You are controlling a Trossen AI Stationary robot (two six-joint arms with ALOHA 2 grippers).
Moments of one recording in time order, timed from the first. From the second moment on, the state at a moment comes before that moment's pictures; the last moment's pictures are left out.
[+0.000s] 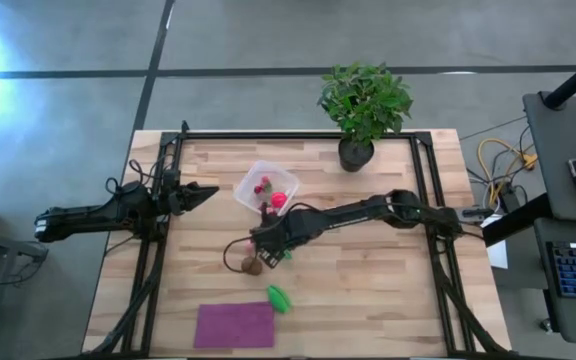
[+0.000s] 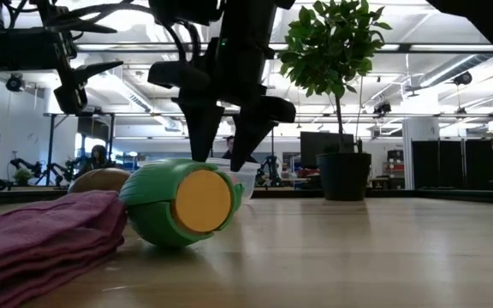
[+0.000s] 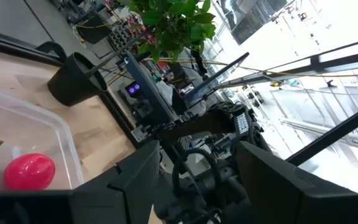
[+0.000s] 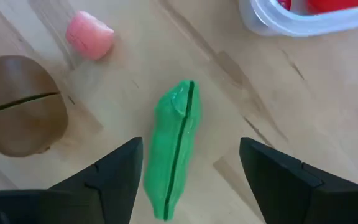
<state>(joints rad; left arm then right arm) 0.11 0.16 0.11 0.18 -0.11 -0.96 0.16 2.34 2.07 -1.08 0.18 0.85</state>
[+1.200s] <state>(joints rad) 0.11 0.16 0.11 0.18 -0.11 -0.96 0.12 2.34 2.06 -1.01 0.00 0.87</state>
